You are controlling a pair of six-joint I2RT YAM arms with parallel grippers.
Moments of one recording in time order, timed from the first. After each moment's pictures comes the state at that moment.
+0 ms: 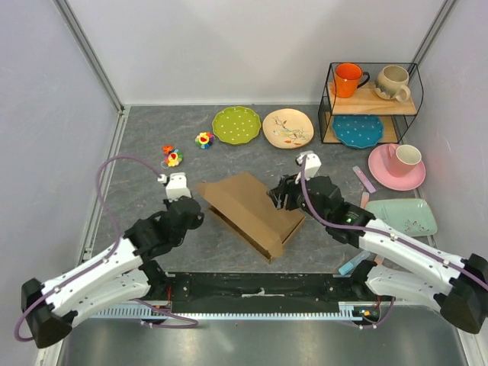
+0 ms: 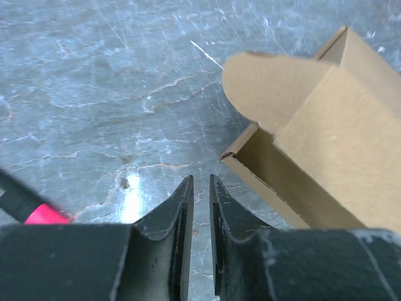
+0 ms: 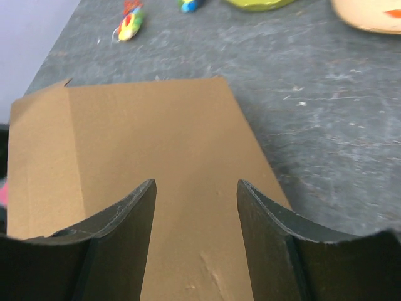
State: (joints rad) left arm -0.87 0.80 0.58 -0.51 -0.68 -0.64; right arm 0.83 0.97 0.68 -0.05 0.23 0.48
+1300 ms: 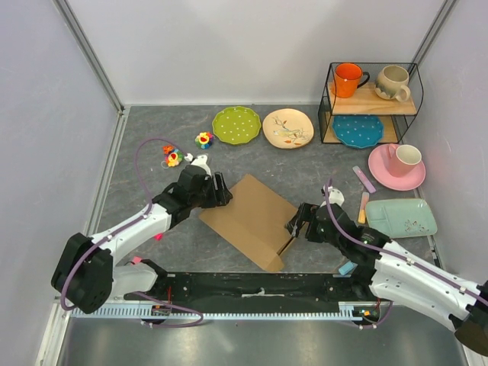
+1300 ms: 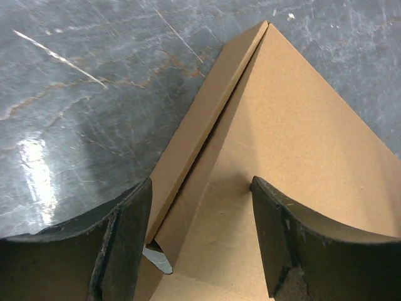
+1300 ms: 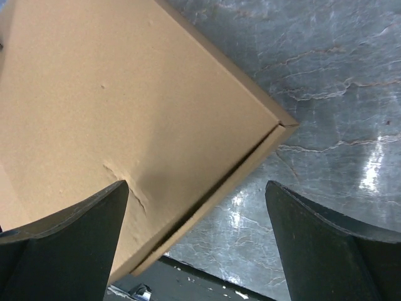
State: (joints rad) left arm -0.55 1.21 0.66 -0.14 -0.02 -0.57; right arm 0.84 0.72 0.44 -0.43 0.23 0.90
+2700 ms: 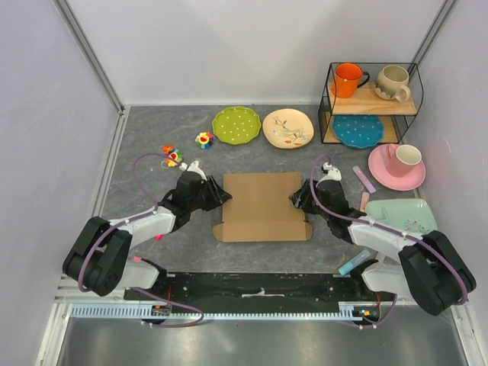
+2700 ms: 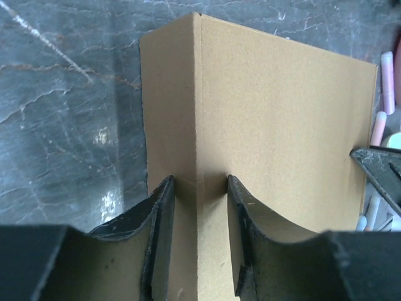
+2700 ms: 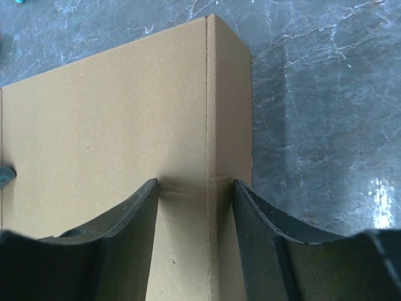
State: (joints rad) left arm -0.48 1.33 0.50 0.20 0.12 -0.80; right arm 0.50 1.25 0.42 0.25 0.06 0.70
